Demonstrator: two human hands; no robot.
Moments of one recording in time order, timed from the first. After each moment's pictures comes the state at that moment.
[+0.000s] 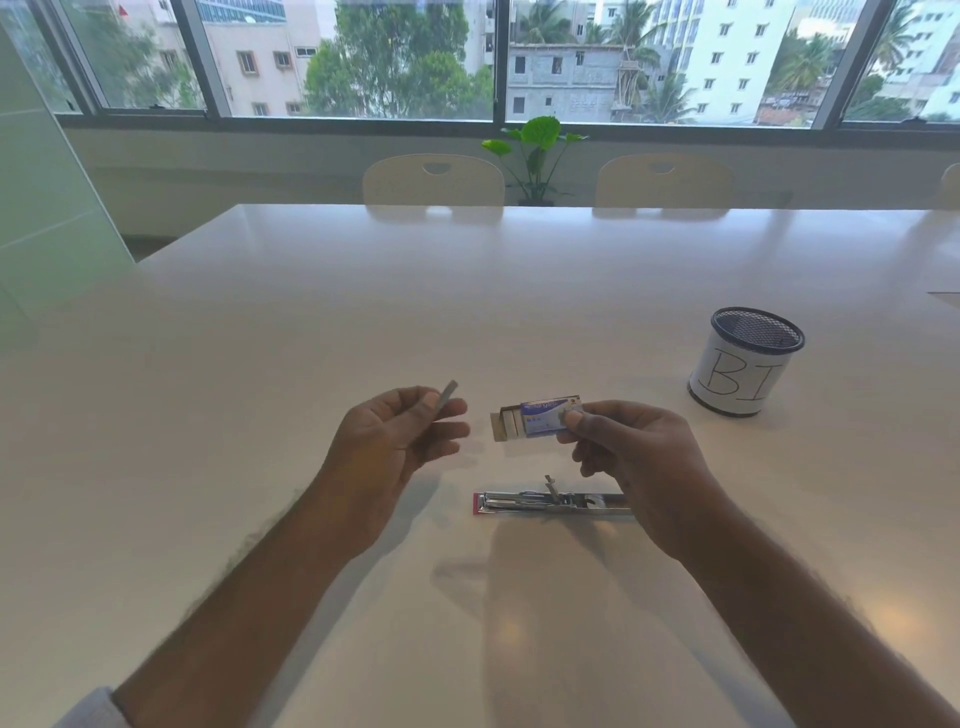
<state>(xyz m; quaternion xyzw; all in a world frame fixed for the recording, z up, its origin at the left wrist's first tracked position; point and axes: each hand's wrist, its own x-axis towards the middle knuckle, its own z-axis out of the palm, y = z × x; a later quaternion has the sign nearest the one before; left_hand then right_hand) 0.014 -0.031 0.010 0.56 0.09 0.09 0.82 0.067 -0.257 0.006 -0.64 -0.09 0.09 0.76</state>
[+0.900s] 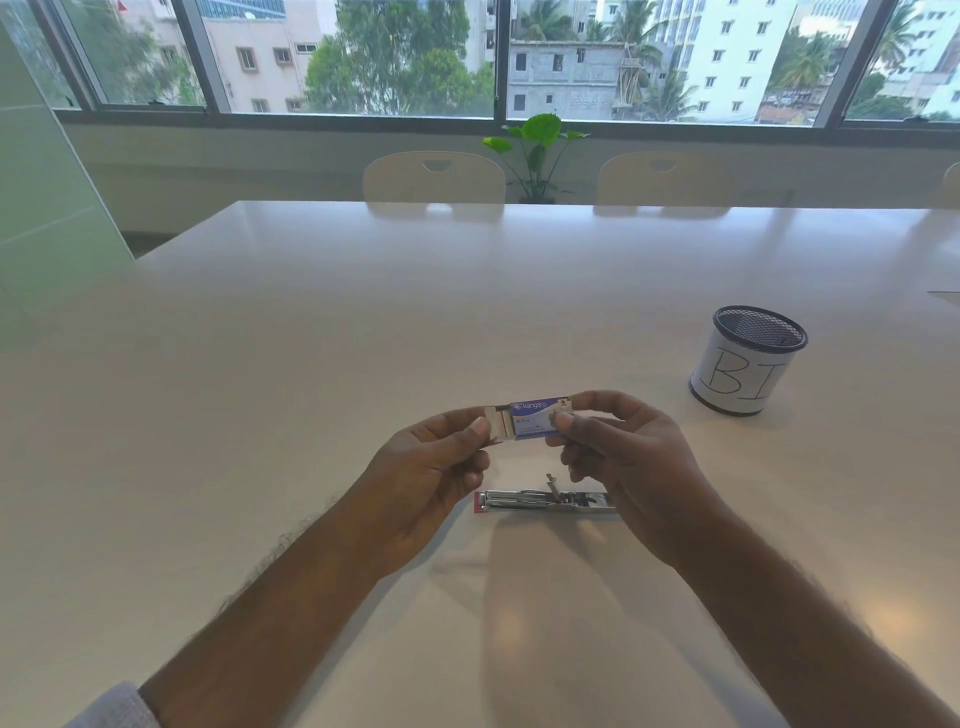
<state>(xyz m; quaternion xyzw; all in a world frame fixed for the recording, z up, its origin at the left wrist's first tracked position) 0.013 -0.050 -0.001 0.50 0.08 -0.05 0.86 0.064 -0.251 0.005 -0.59 -0.10 0.14 0.79</state>
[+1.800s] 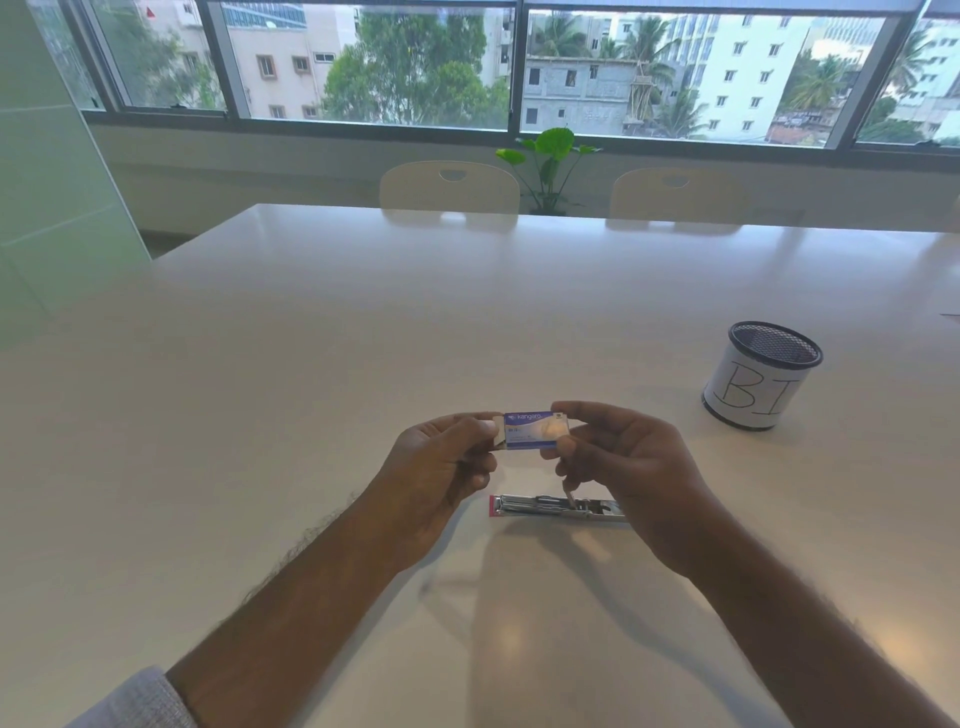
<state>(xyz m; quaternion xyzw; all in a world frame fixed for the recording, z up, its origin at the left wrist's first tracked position) 0.012 -0.048 -0.001 0.55 0.09 -0.01 0.83 0.059 -0.242 0.003 -0.63 -0.21 0.11 0.74</state>
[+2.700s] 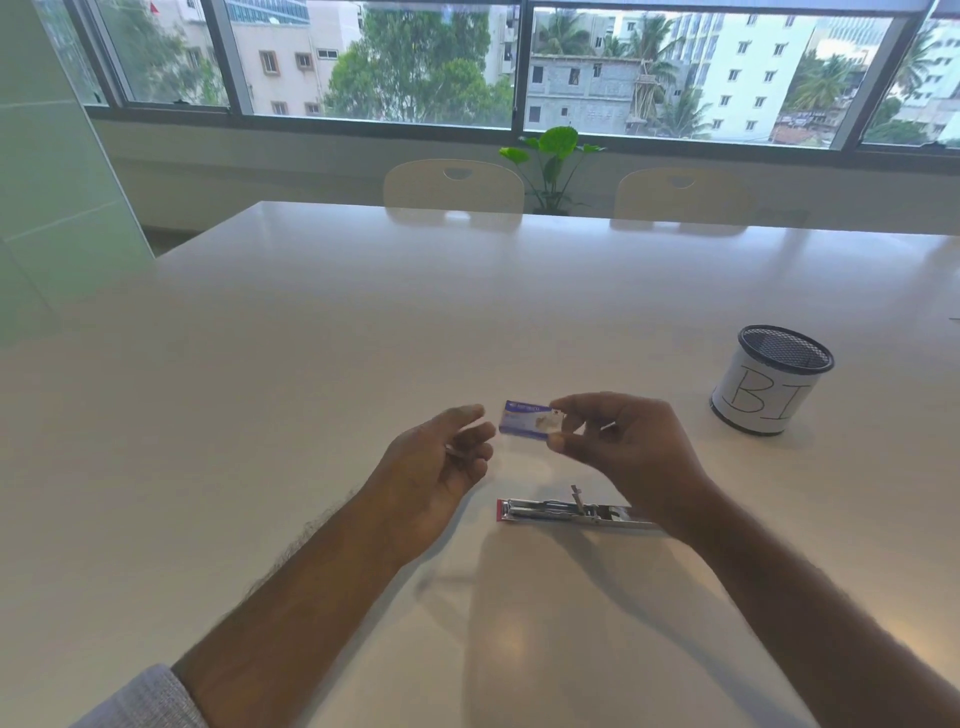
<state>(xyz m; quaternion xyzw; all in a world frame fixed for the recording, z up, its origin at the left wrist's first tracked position) 0.026 -0.038 -0.004 0.44 0.19 -0.01 0.88 0.079 -0.232 0.010 -0.76 -0.23 0.02 0.61</state>
